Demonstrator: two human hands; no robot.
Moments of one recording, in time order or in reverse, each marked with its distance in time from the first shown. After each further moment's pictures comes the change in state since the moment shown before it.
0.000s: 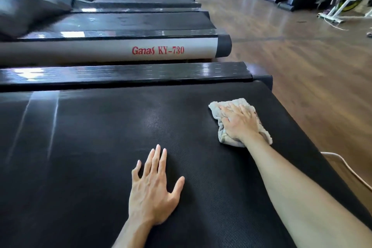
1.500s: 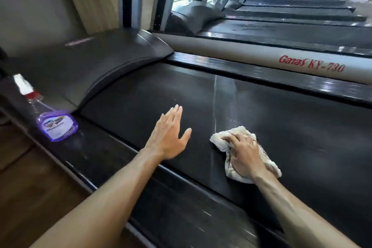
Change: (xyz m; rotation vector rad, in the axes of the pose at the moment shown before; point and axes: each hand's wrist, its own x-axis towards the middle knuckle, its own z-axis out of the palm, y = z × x) left_hand -0.177 -0.349 -0.231 -0.032 0.192 -0.323; right_hand -0.225 -0.450 0.074 0.351 -0.002 -0.707
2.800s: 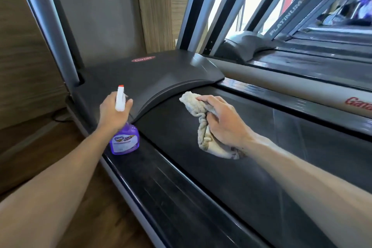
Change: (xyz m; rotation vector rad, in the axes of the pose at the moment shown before) left_hand -0.009 -0.279 -0.169 -0.249 0.718 -0.543; right_hand 0.140 -0.284 -0.035 0.520 -0.050 -0.525
